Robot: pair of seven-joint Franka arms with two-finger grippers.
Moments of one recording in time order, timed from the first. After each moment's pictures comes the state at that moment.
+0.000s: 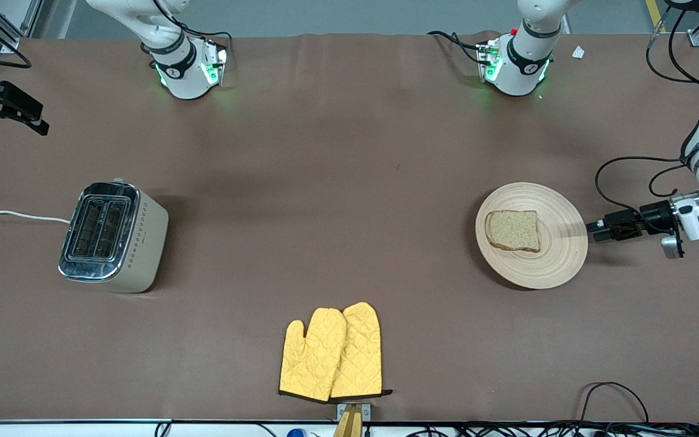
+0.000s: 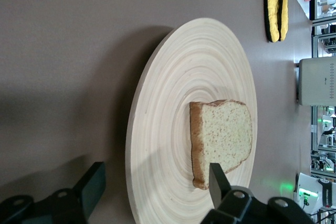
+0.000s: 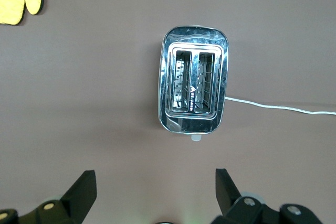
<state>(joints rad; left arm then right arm) 0.56 0.63 -0.09 -1.85 -0.80 1.90 1.04 -0.06 -0.10 0.04 -1.56 0.00 1.46 -0.02</state>
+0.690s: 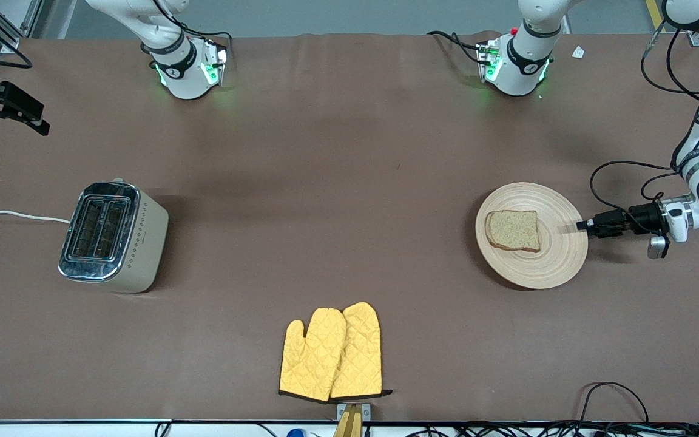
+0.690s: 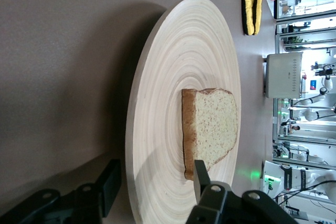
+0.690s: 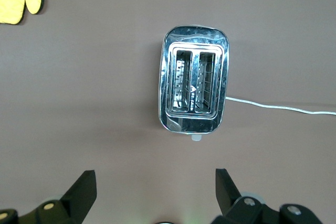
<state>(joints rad) 0.59 0.73 -0.09 -1.78 -0.83 1.77 1.06 -0.06 -0.10 0.04 -1.56 0.00 1.46 -0.02</state>
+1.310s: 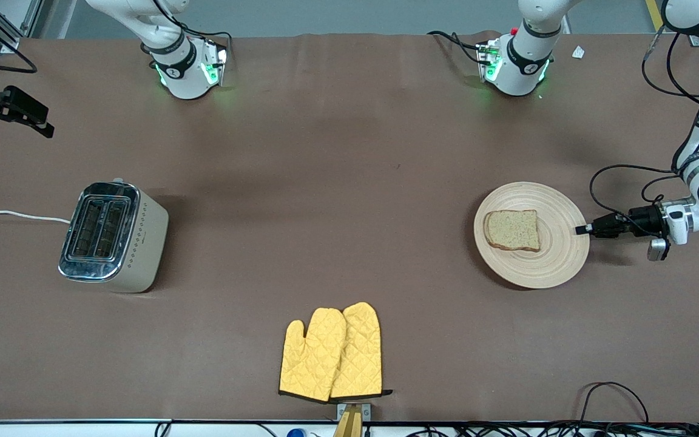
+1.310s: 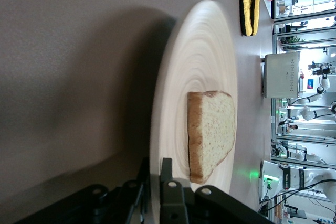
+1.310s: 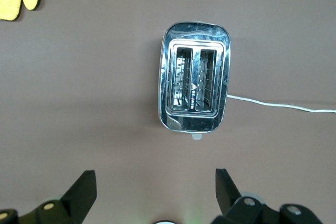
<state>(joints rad) 0.59 0.75 -0.09 -1.76 -0.83 1.76 1.07 -0.06 -0.10 0.04 -1.58 0.00 1.46 -0.02</state>
